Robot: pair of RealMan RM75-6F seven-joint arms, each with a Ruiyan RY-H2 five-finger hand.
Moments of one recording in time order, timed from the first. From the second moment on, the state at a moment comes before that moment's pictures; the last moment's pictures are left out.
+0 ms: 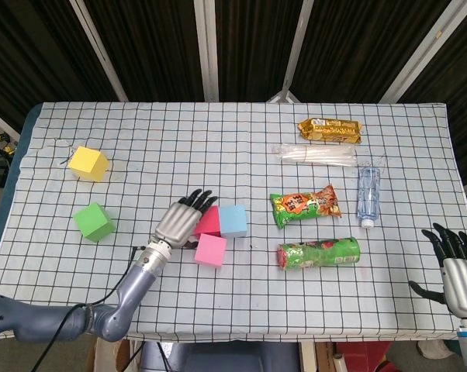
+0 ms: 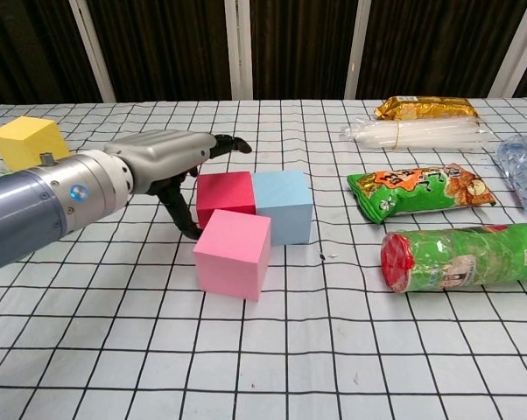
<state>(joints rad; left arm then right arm) -0.90 -1.69 -0.13 -1.55 0.92 1.09 0.60 0.05 -1.03 0.07 -1.72 -1.43 1.45 -0.04</state>
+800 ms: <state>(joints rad) -0.91 -1.79 -0.16 -1.45 0.91 1.12 0.72 0.05 -1.02 0.07 -1.72 -1.44 1.44 -0.01</state>
